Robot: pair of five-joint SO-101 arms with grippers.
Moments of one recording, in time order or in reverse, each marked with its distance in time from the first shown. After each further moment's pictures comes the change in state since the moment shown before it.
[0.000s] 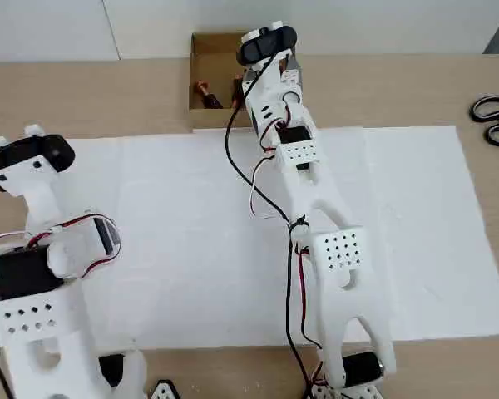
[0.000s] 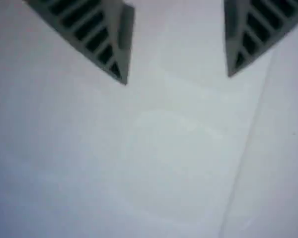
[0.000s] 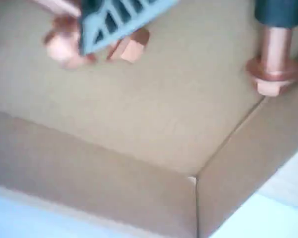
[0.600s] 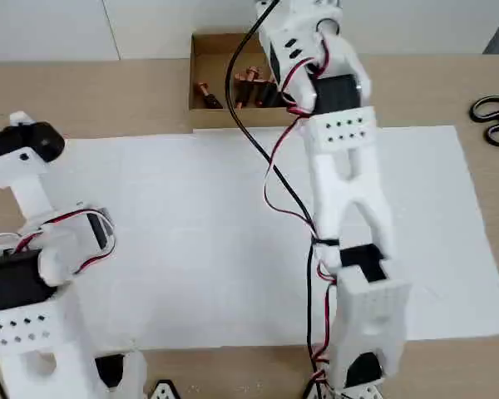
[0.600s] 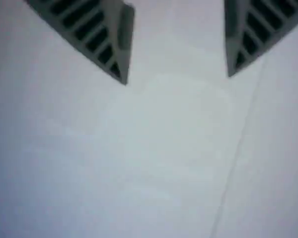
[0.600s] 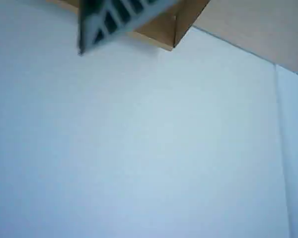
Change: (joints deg) left arm 0.0 0.0 -7.8 0.0 -0.3; right arm 0.2 -40.6 0.0 32.4 0.0
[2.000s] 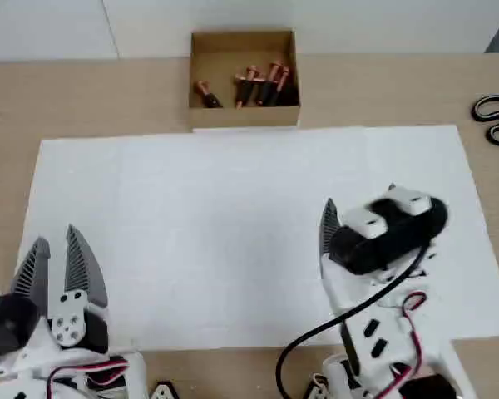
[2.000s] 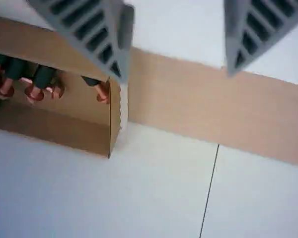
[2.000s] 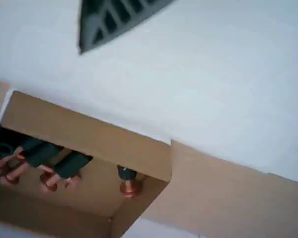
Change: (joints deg) left arm -0.1 -57.9 26.5 -18.3 0.1; right arm 0.2 -116.2 105.1 16.3 0.0
